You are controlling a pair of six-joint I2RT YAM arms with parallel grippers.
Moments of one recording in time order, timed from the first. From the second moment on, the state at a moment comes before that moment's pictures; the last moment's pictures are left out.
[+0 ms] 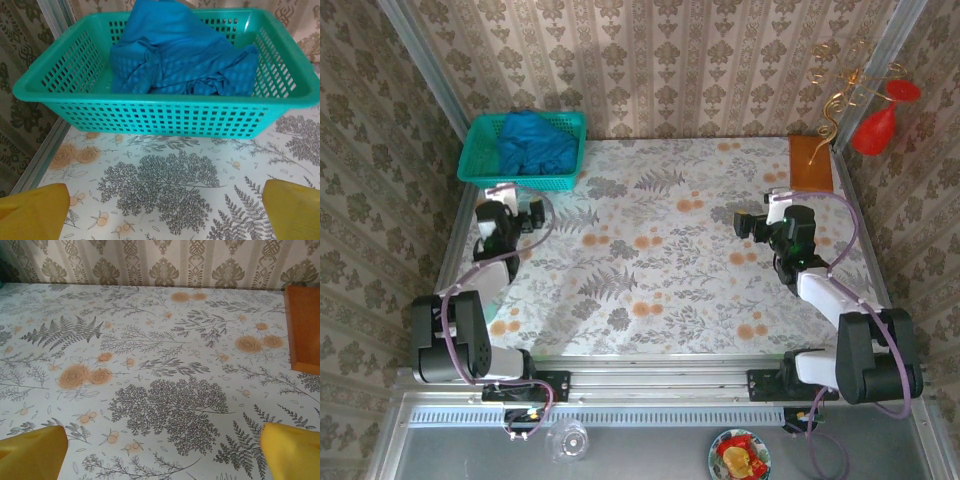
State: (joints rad) left arm 0.04 1.38 0.65 0.39 -0.01 0.04; right arm 0.03 1.25 0.55 0.32 -0.08 0.00
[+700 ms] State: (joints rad) left arm 0.06 1.92 1.59 -0.27 0.08 -0.01; right arm 0.15 1.11 0.65 0.01 -0.05 -0.01
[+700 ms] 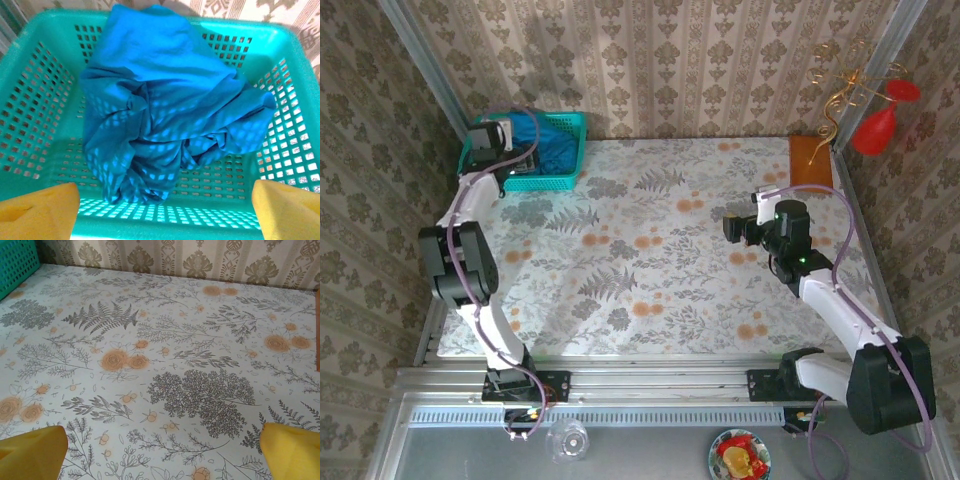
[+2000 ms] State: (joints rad) left arm 0.09 2.61 2.43 -0.61 -0.01 -0.26; right arm 0.27 1.02 0.66 -0.07 0.01 -0.02
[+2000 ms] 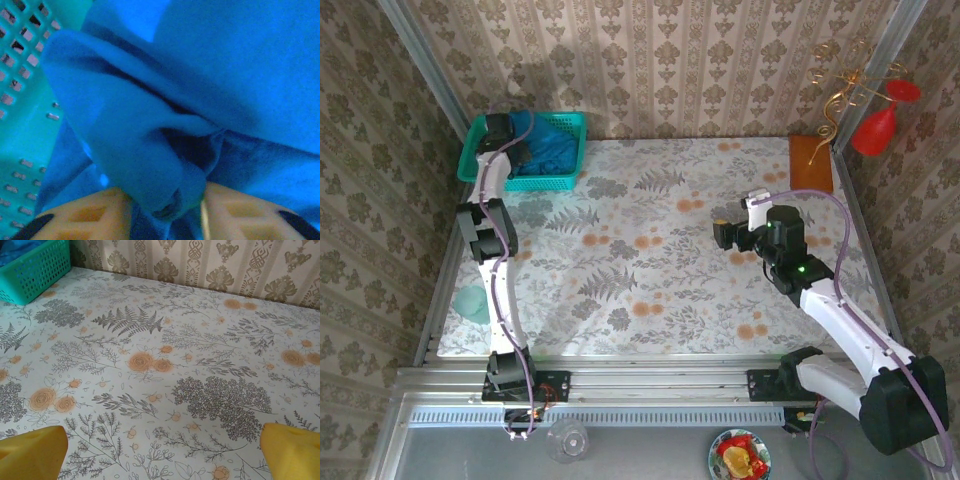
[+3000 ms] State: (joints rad) left arm 0.03 2.21 2.43 -0.54 0.14 -0.20; right arm 0.34 0.97 0.70 -0.08 0.05 0.00
